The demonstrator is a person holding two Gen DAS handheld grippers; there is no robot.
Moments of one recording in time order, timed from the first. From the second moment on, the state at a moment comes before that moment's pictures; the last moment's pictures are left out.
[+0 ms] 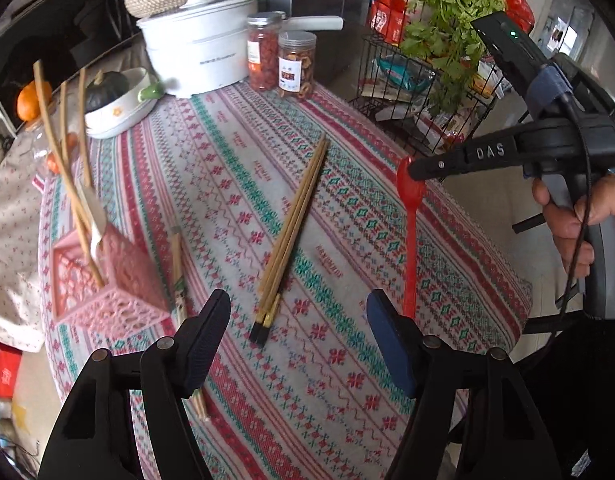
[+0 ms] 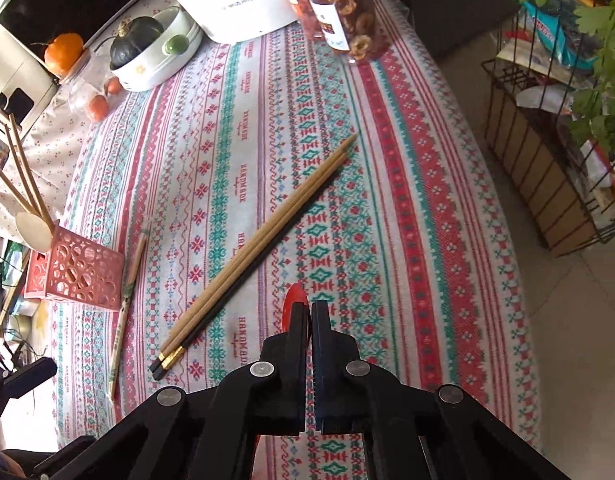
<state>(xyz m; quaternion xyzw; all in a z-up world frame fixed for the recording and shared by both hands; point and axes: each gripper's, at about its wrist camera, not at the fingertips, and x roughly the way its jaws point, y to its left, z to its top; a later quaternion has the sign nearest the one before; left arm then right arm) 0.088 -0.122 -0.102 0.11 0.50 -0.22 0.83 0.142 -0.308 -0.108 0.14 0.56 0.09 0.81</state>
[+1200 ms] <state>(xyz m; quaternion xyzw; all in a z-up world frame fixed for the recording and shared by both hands) 0.276 -0.222 -0.191 0.08 0.54 -0.17 0.82 0.160 -0.318 -0.118 0.17 0.56 0.09 0.80</state>
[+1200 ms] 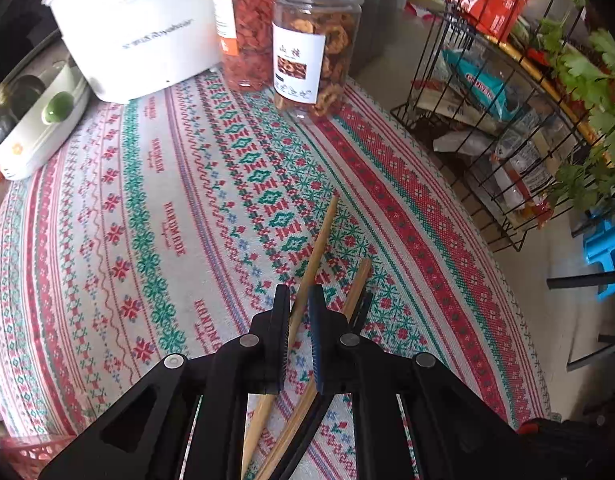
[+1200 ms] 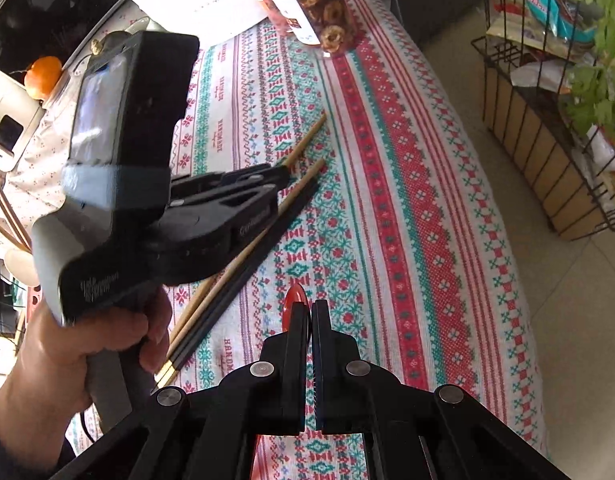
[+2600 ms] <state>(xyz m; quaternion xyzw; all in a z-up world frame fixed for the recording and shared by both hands) 0.069 0.072 0.026 -0.17 0.16 -0.09 0.97 0.104 -0.220 0.000 0.11 0.39 0.17 0.90</state>
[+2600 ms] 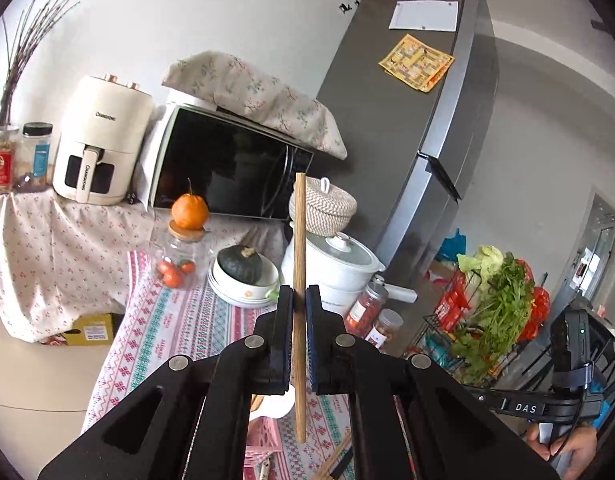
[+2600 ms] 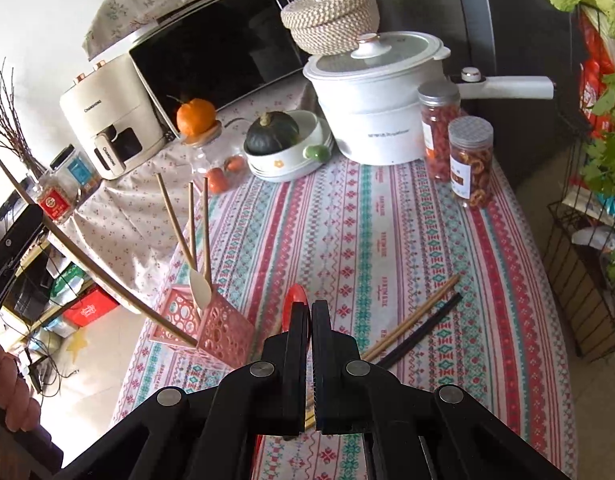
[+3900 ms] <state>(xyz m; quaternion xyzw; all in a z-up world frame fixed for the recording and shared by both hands) 0.105 0.079 -0.027 -0.06 0.31 -0.05 0.95 0.113 -0.106 0.021 0.05 0.18 0.18 0.97</state>
